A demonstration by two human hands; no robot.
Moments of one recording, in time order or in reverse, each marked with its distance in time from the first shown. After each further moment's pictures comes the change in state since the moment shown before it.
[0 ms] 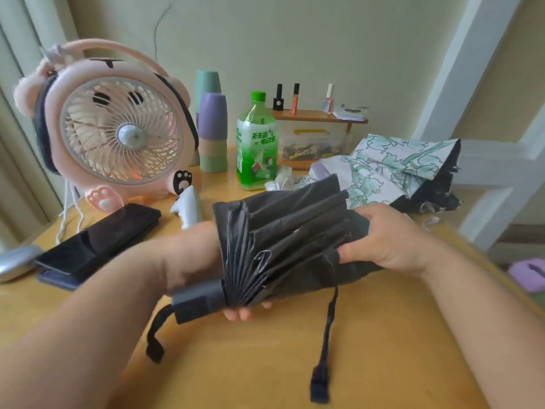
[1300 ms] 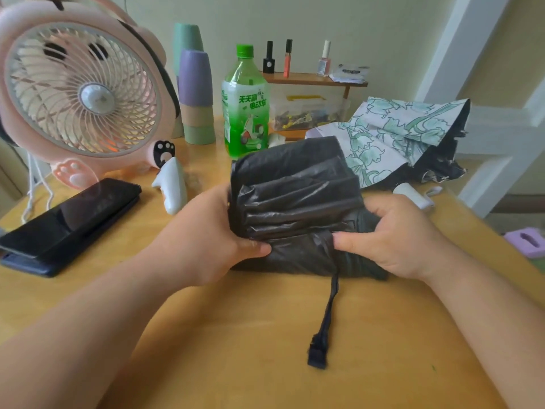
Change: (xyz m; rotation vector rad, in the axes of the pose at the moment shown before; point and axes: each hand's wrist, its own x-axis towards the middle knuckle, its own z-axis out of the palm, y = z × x) left_hand 0.019 -0.016 0.024 0.598 0.476 0.382; right_hand -0.015 0.033 0.025 -0.060 0.253 -0.170
